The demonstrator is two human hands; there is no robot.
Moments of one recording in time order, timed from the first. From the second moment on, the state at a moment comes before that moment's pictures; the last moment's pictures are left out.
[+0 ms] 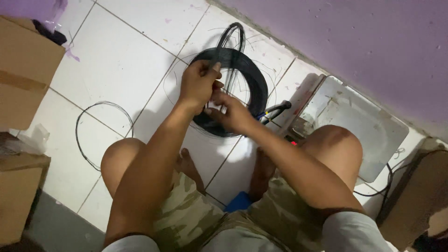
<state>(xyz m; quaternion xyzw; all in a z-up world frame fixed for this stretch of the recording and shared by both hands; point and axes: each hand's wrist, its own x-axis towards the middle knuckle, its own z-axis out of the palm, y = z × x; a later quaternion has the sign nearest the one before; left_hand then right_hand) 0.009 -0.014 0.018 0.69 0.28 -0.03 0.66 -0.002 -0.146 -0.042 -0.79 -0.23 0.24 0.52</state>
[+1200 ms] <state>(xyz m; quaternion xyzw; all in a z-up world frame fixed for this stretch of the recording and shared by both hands) 0.009 0.004 0.019 0.66 0.28 0.08 0.70 -0.015 -0.141 -0.045 -0.86 -0.40 0.26 0.19</state>
